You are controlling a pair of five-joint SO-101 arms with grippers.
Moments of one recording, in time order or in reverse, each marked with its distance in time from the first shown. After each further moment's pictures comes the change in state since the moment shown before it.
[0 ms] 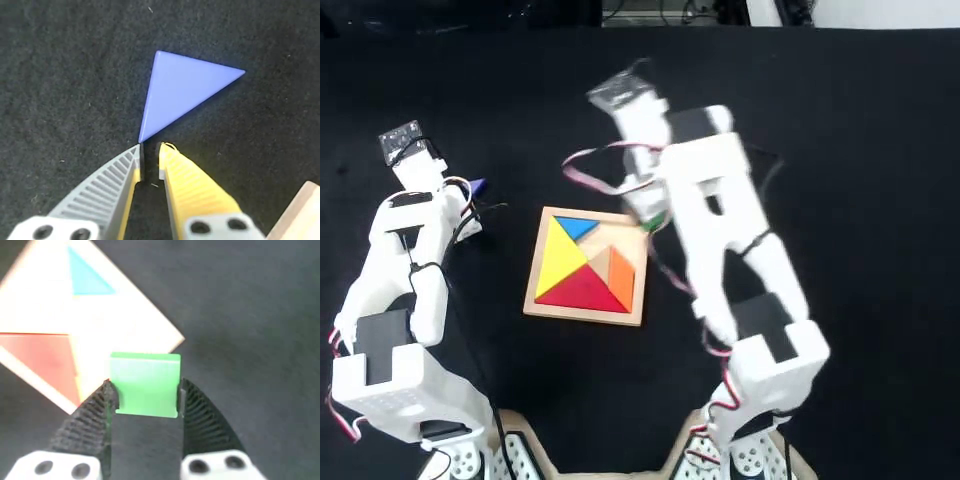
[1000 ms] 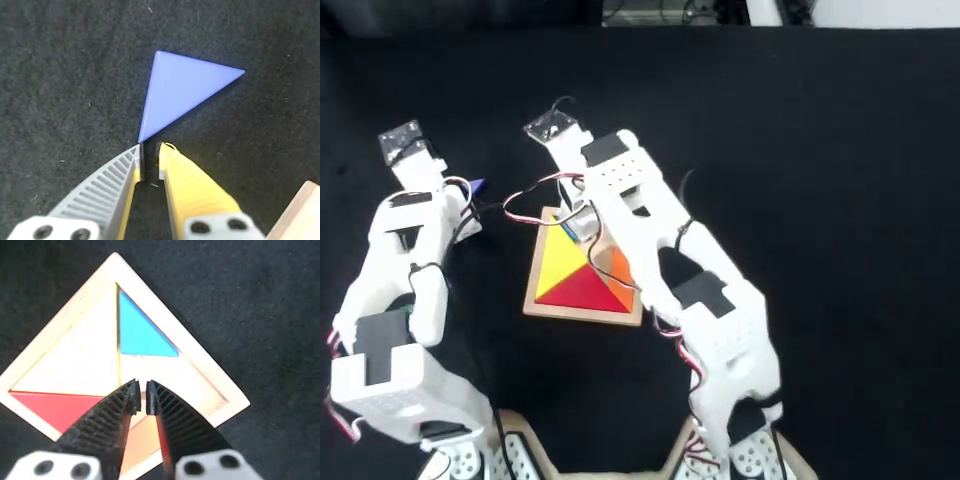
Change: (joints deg) left arm 0.0 0.0 0.0 0.0 0.0; right arm -8.6 17.6 -6.4 -7.6 -8.4
